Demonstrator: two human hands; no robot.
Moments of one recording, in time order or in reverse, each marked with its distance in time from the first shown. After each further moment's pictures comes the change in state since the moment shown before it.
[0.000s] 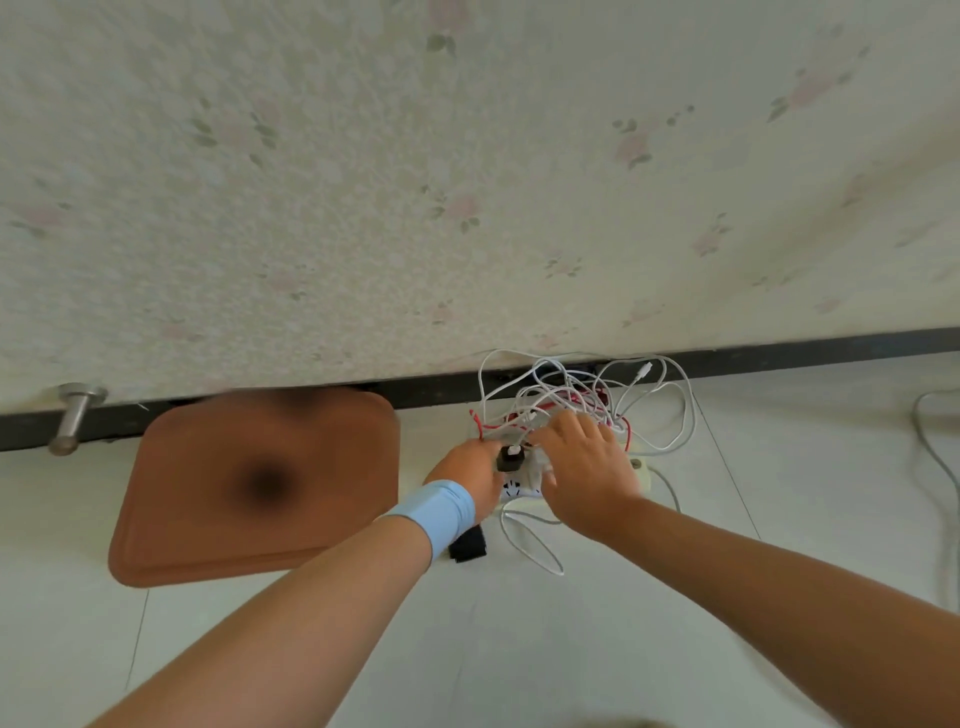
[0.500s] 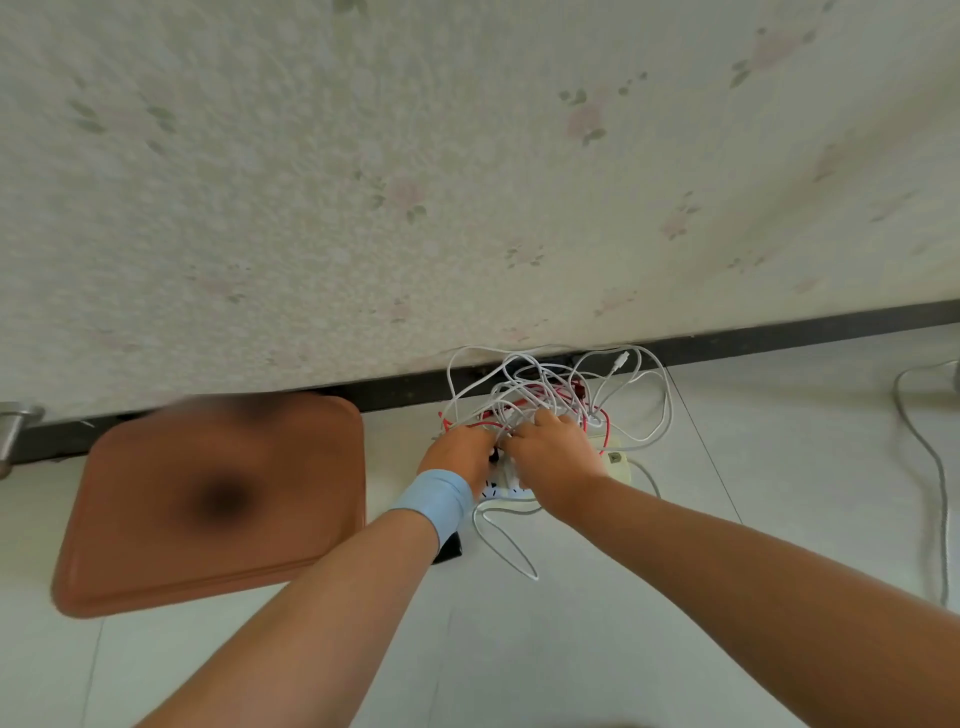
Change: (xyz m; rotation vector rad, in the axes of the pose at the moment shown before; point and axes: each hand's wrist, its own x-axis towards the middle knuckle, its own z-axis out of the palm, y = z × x) left_hand 0.048 0.022 0.011 0.184 0.018 -0.007; right_hand 0.027 0.010 0.005 -0.256 -0.213 -0.104
